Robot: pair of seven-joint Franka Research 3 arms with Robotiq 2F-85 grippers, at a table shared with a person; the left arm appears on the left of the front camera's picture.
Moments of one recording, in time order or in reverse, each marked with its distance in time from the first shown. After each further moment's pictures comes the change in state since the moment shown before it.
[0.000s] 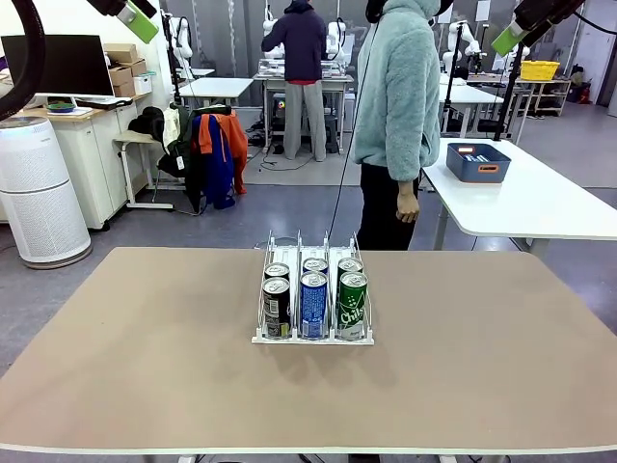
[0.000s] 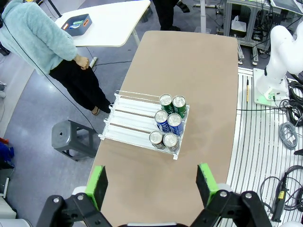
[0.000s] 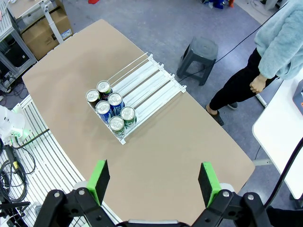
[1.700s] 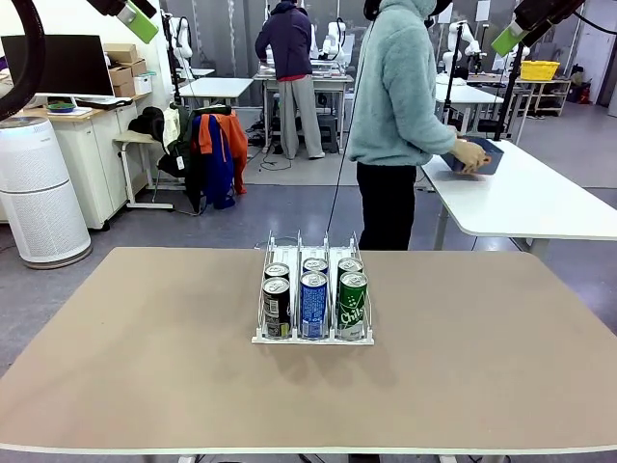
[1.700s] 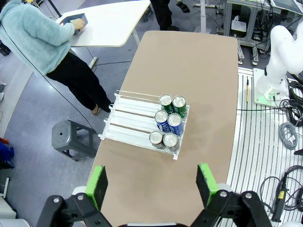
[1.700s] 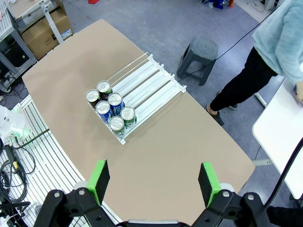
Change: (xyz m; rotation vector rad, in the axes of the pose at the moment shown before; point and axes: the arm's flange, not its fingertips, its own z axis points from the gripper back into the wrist) left arm 0.000 0.000 0.000 0.000 0.000 0.000; right arm 0.000 0.000 0.000 0.000 0.000 0.000
